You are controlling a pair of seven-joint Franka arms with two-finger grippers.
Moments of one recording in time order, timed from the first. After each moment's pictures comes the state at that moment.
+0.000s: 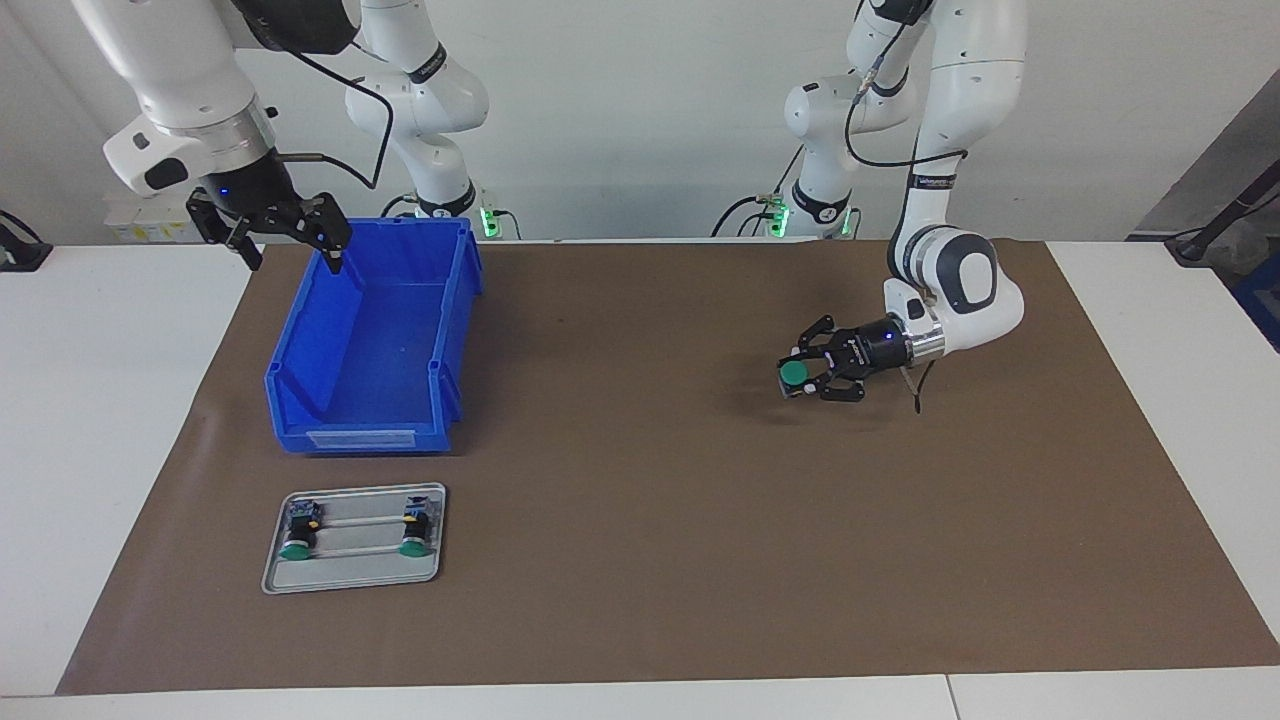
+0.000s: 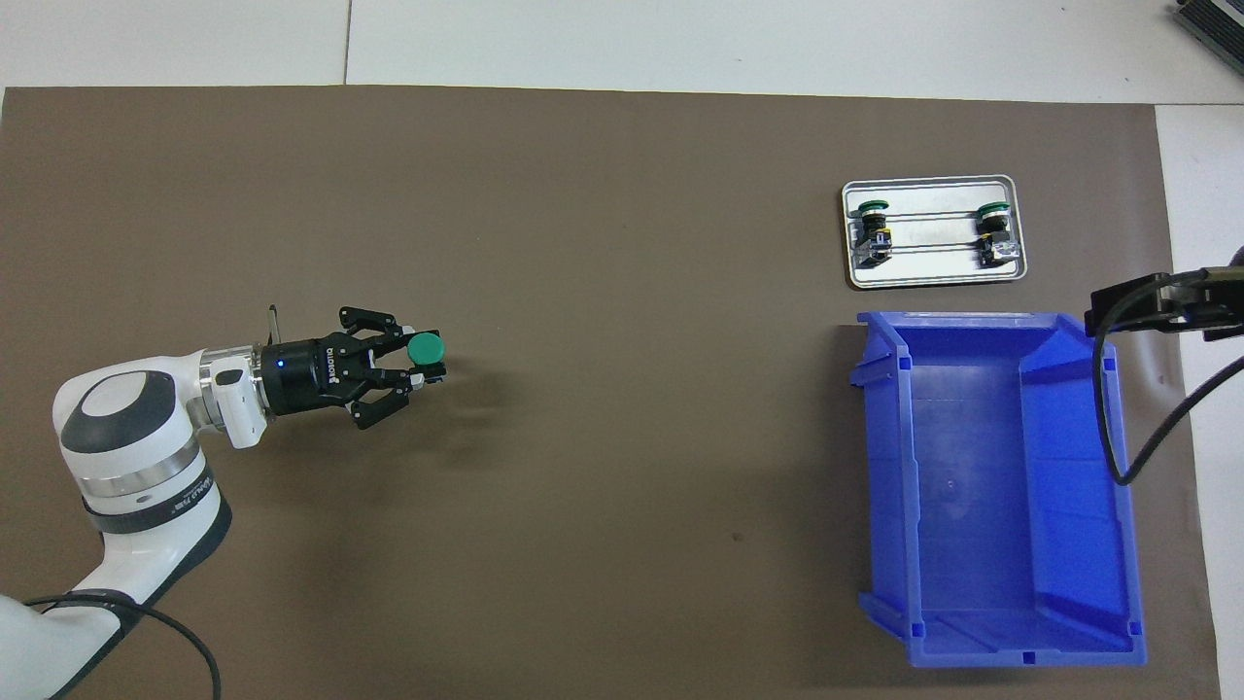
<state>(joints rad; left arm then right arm) 0.13 0.22 -0.15 -2.27 -1.55 1.86 2.25 0.06 -0.03 -0.07 -1.58 -0.04 1.55 0.05</state>
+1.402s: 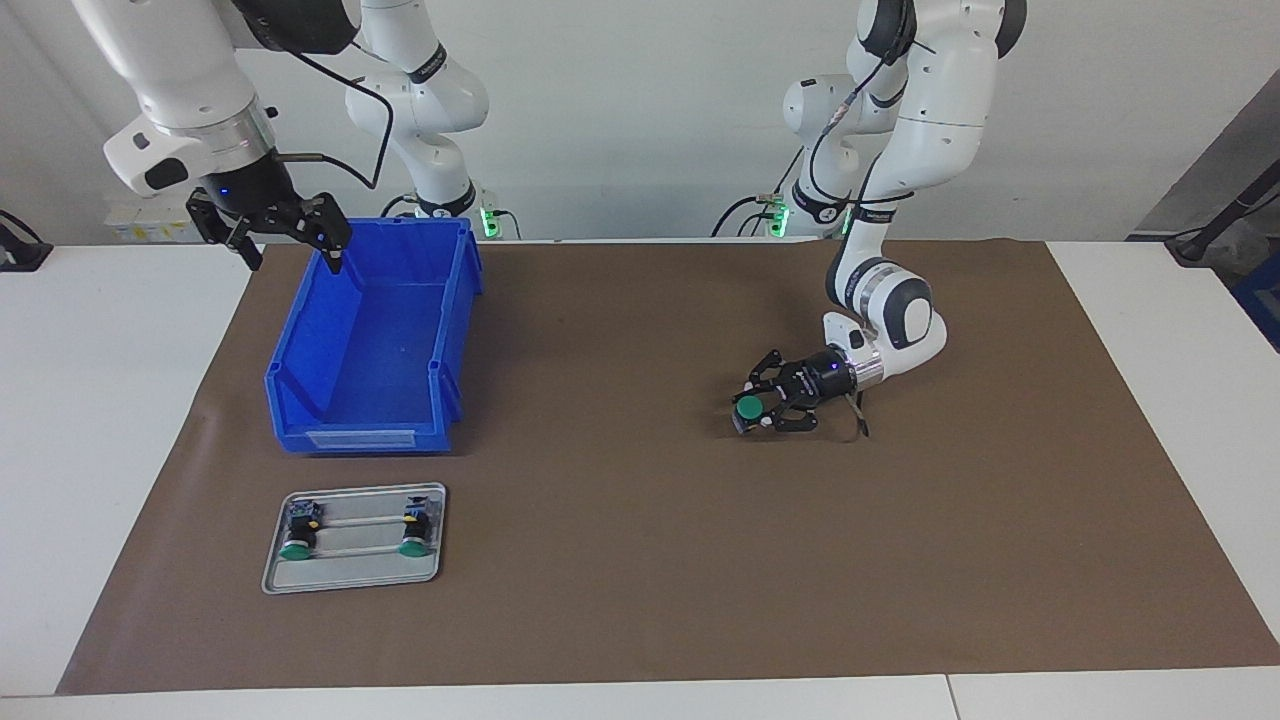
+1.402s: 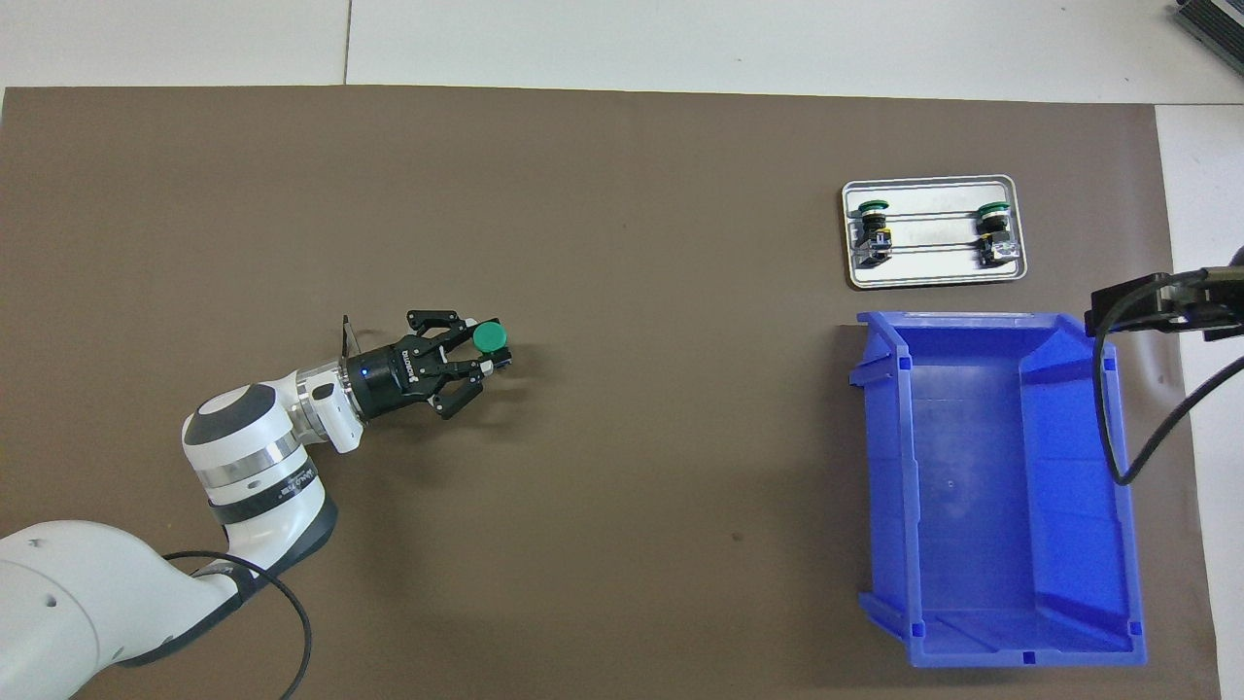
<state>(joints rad) 0.00 0.39 -0.14 -2.27 -1.90 1.87 2.50 0.06 -0.03 -0.07 -1.58 -0.04 1.55 0.05</state>
